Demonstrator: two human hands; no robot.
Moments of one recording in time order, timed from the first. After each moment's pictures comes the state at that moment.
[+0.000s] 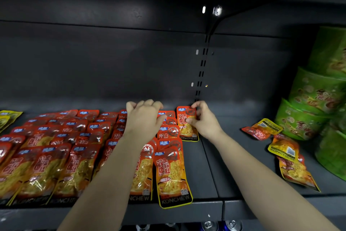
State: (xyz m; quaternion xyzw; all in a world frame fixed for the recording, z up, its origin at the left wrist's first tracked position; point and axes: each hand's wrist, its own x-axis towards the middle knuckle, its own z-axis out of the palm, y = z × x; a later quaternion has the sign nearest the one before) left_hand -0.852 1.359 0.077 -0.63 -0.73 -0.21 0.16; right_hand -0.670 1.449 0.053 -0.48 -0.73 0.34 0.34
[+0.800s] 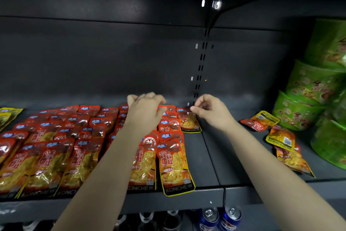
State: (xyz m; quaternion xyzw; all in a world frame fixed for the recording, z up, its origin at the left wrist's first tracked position) left_hand -0.856 1.350 0.086 -0.67 -0.69 -0.25 0.13; right_hand -0.650 1.435 0.077 -0.44 -0.76 0.32 0.36
